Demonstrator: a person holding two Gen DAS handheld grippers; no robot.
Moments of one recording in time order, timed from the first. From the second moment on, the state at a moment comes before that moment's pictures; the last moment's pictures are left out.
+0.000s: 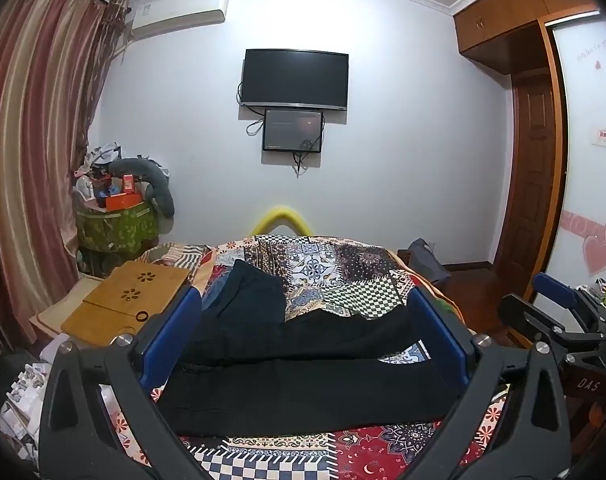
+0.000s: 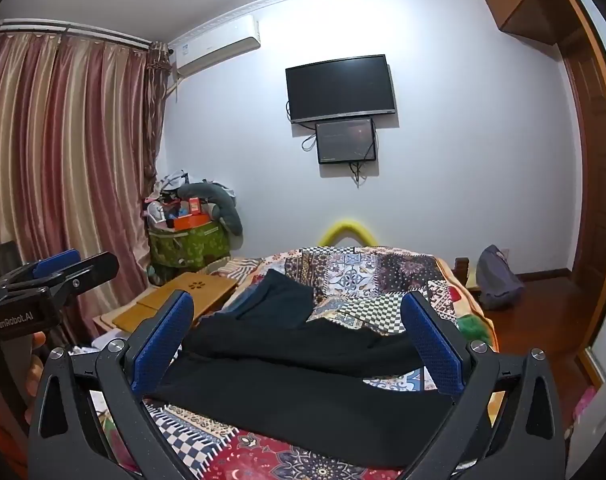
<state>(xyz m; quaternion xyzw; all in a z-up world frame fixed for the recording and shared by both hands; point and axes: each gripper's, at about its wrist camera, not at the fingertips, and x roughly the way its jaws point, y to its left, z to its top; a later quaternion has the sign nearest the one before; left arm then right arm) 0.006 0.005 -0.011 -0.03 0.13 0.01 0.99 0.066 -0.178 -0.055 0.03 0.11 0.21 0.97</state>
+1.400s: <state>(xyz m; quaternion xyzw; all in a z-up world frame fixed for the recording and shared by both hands) 0.000 0.000 -0.001 -0.02 0.13 0.01 0.99 0.071 -0.181 -0.055 0.03 0.12 0.21 0.97</state>
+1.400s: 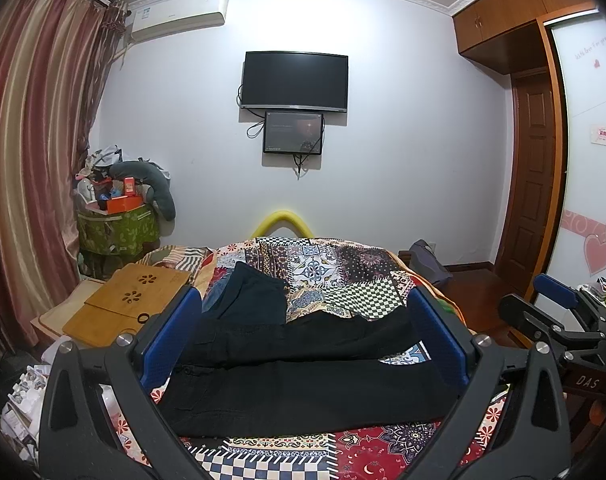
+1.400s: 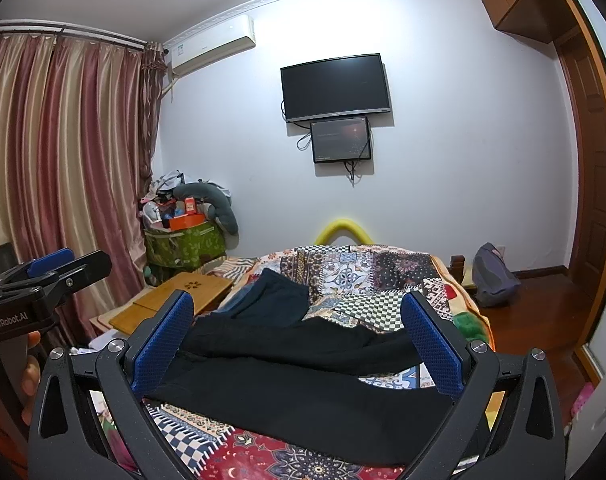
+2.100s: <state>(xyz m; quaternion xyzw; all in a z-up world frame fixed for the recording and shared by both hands) 0.001 -0.001 -0.004 -0.02 0.13 0.00 0.99 0.074 -0.195 -0.060 0.03 0.12 0.21 0.97</state>
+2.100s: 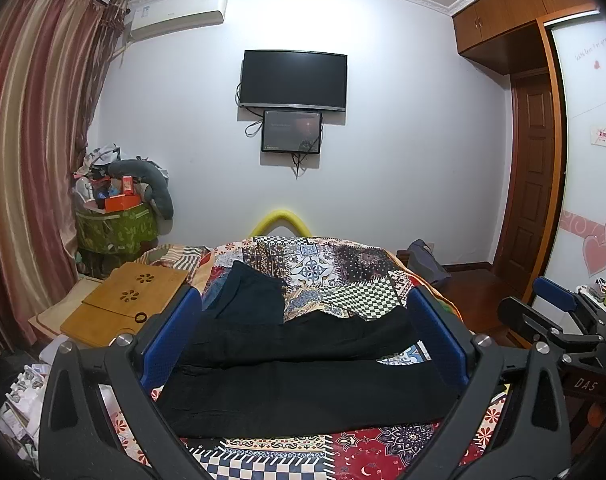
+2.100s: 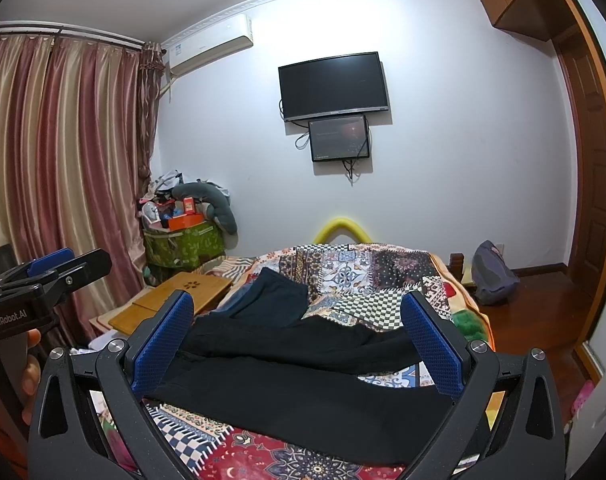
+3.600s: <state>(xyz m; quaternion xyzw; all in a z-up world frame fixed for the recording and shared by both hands) 0.371 0.221 -0.197 -0.02 0.38 0.12 0.92 0.365 -0.161 -0.190 -0.08 0.33 0.25 0.91</state>
